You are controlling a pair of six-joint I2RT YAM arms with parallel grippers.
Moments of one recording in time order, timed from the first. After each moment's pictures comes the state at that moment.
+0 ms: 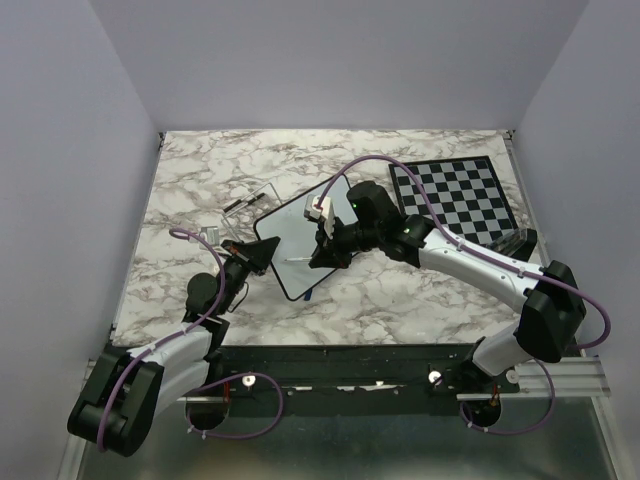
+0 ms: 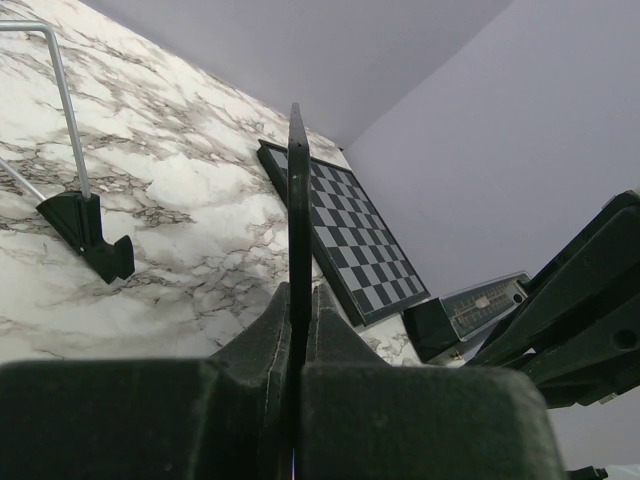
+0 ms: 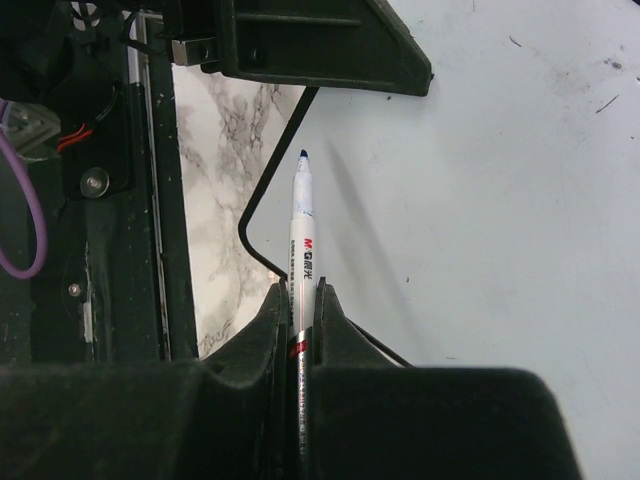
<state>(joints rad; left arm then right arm) -0.35 0.98 0.05 1.13 0.15 -0.86 0.84 1.51 1.19 -0.29 -0.56 -0.23</state>
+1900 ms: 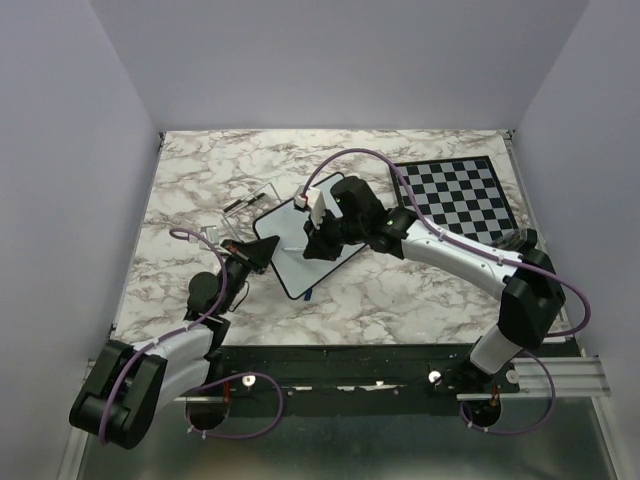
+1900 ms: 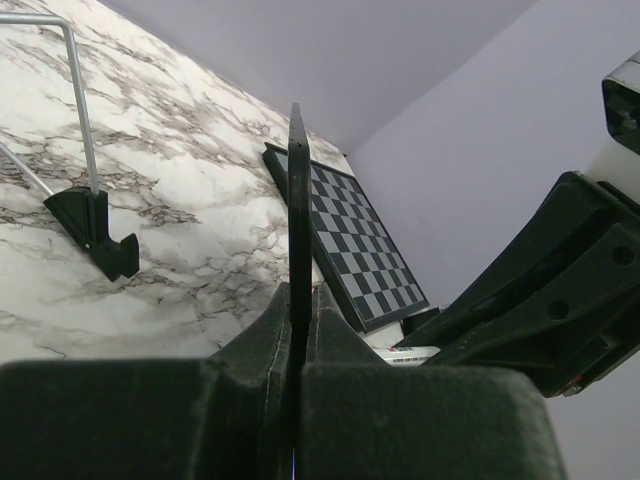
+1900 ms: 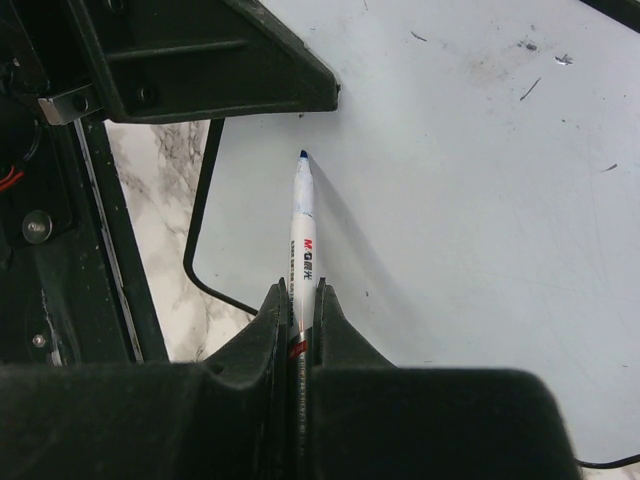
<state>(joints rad) -0.35 1.01 0.05 1.15 0.12 -0.89 0.86 1.63 1.31 -0.33 -0.40 -0.15</state>
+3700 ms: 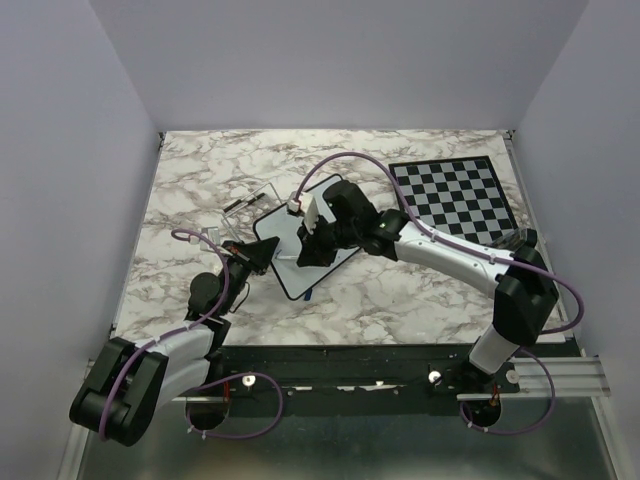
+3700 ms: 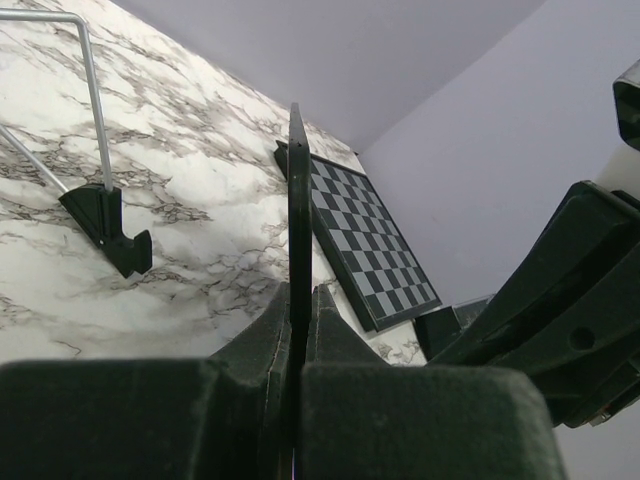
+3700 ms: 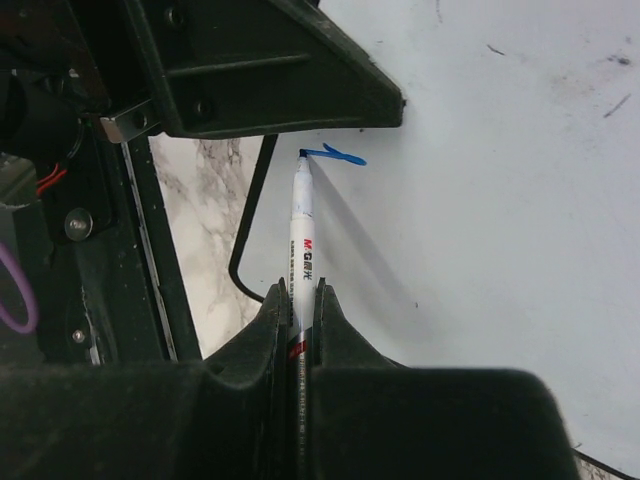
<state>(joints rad) -0.36 1.04 0.04 1.17 0.10 -0.86 0.89 1.66 1.32 -0.33 -0.44 -0.10</state>
